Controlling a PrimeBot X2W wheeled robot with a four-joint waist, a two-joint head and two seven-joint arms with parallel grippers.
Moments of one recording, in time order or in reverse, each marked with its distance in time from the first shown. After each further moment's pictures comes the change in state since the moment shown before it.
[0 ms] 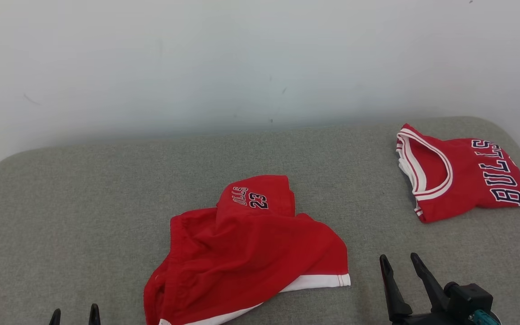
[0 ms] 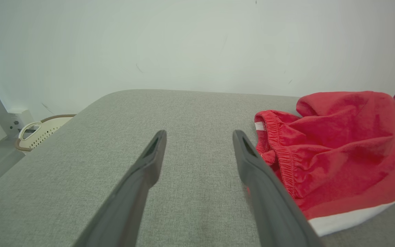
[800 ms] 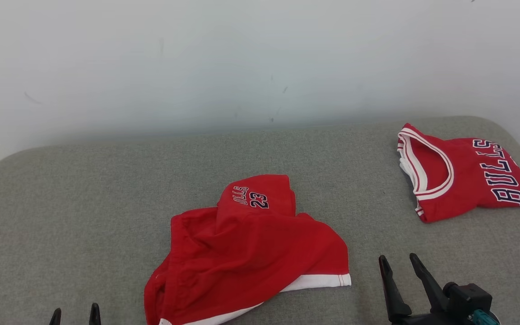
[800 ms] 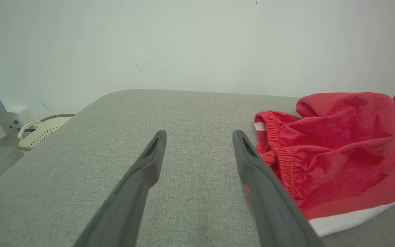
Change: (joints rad) left arm 0.000 0.000 -0.002 -0.002 -0.006 0.000 0.000; right arm -0.001 -0.002 0.005 0.002 0.003 0.000 0.003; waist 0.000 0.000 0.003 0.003
